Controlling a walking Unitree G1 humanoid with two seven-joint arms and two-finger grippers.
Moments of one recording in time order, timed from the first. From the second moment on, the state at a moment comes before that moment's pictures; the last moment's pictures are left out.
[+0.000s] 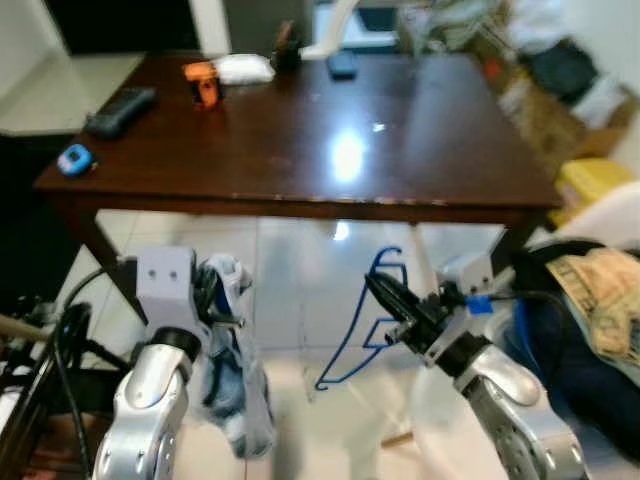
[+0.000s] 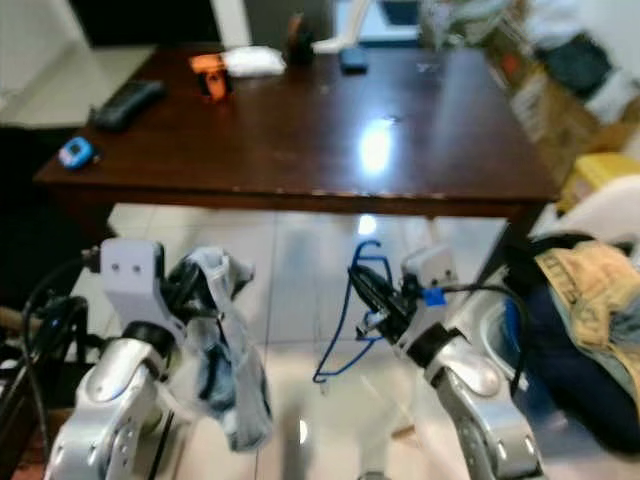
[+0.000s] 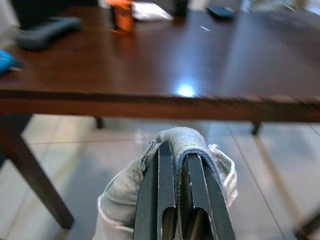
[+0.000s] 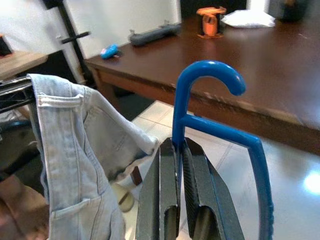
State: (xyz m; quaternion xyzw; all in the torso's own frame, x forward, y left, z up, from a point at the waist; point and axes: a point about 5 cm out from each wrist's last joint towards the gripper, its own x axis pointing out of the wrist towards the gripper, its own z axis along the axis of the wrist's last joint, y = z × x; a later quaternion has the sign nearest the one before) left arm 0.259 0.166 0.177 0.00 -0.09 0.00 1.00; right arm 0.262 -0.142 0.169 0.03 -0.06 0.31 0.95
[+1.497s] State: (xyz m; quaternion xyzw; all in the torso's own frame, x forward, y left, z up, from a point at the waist) left arm 0.316 0.248 0.404 0.17 -0.36 0.12 0.91; right arm 0.271 -0.137 0.266 0.29 -0.17 0.39 0.86
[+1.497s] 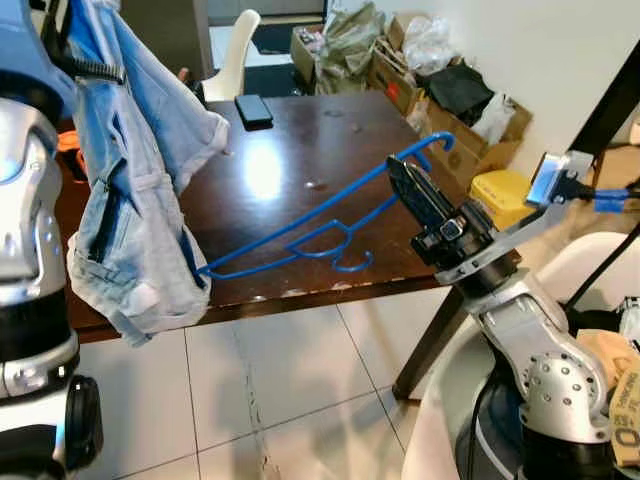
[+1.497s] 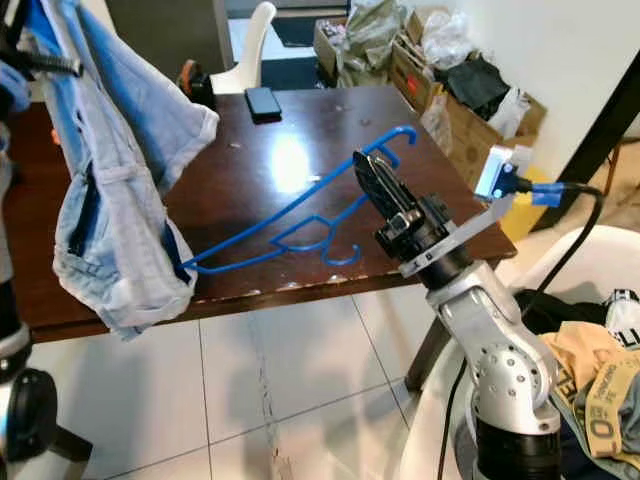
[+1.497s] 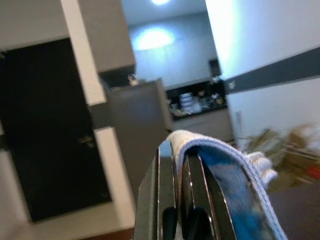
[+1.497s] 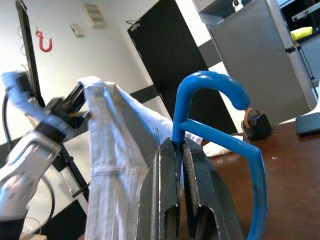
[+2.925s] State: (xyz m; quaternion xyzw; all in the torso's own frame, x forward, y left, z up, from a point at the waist) left arm 0.371 0.219 0.232 0.14 -0.13 0.04 0.98; right arm 0.259 -0.122 0.232 0.16 -0.07 0.39 0.91
